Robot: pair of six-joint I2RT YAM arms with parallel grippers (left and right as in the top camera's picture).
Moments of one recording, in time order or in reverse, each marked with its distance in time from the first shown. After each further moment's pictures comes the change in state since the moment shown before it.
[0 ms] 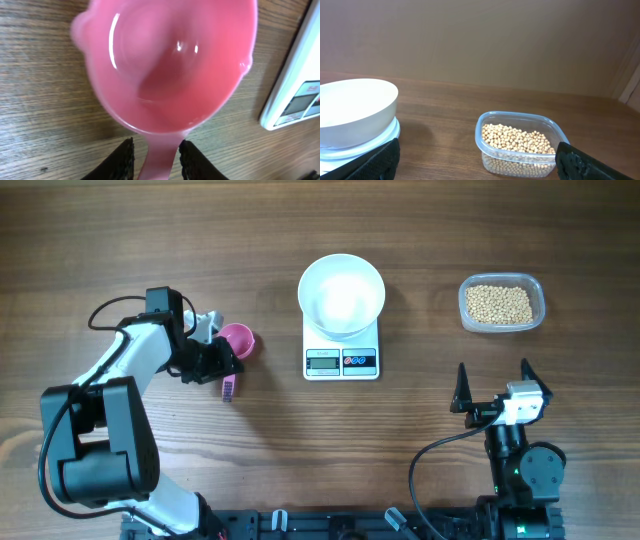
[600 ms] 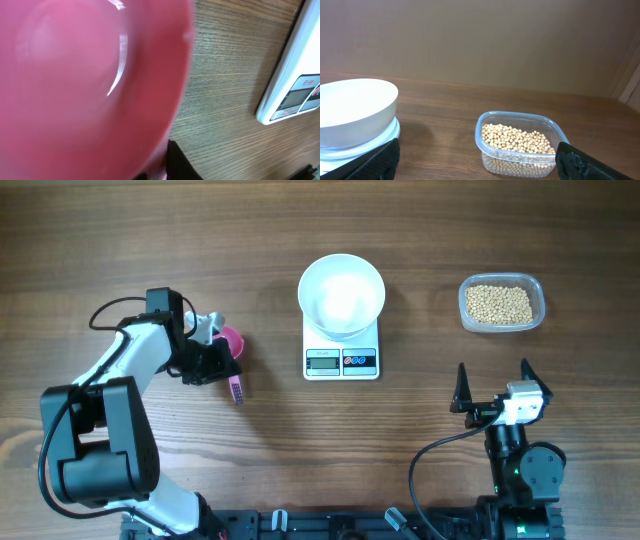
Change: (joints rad) left arm 0.000 0.000 0.000 -0.016 0.019 0.011; right arm 0.000 0.000 0.000 0.000 0.000 0.000
